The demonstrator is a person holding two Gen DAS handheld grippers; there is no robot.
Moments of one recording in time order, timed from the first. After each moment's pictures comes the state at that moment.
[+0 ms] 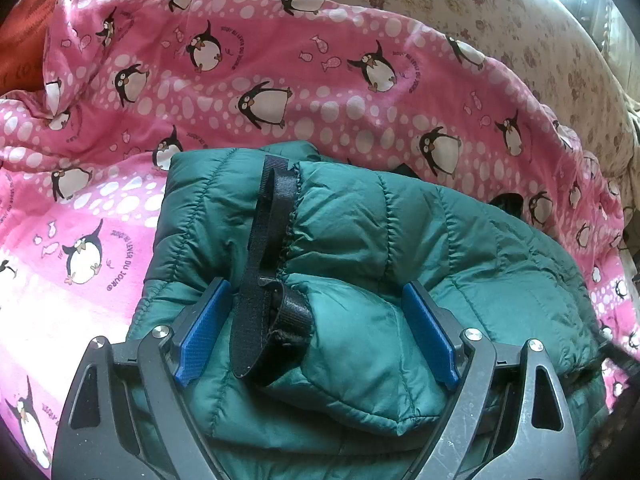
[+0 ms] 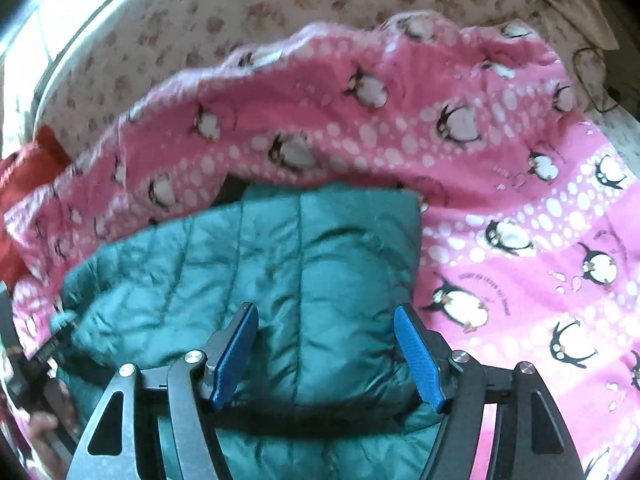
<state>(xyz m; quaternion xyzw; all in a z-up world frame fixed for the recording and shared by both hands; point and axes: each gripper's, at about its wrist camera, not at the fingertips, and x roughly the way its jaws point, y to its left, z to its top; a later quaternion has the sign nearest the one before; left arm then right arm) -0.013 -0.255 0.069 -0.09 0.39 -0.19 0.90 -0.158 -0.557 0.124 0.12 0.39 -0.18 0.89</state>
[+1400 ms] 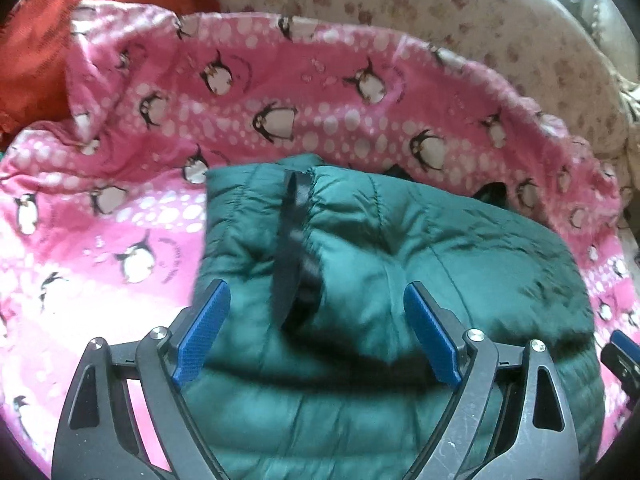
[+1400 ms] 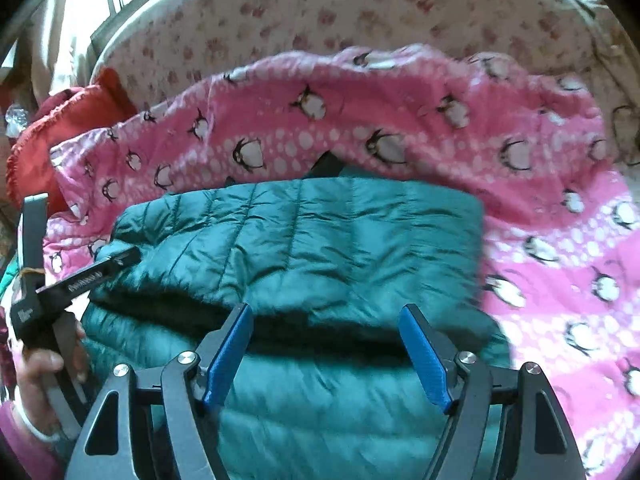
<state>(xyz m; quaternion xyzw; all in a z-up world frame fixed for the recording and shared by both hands) -0.050 -0.228 0.111 -0.05 0.39 -0.19 0.90 -0.206 -0.482 0.162 0.07 0.38 -0.12 0.91</state>
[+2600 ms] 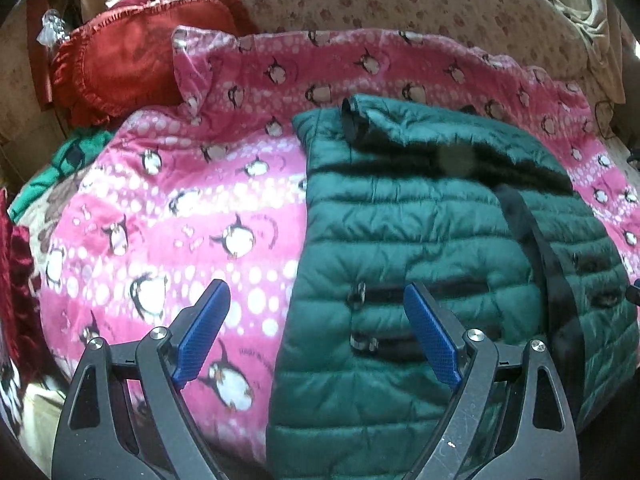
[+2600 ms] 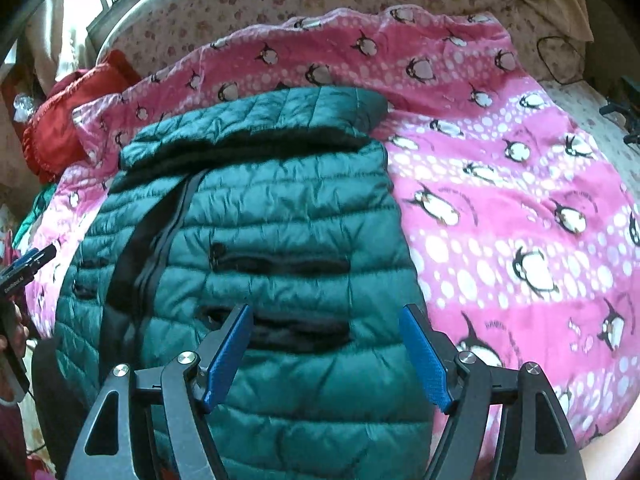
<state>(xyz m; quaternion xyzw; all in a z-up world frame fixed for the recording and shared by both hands) -0.226 -0.126 0.111 0.06 0.38 -0.17 0.91 -0.392 -0.487 0.134 0.10 0.43 -0.13 0.89</state>
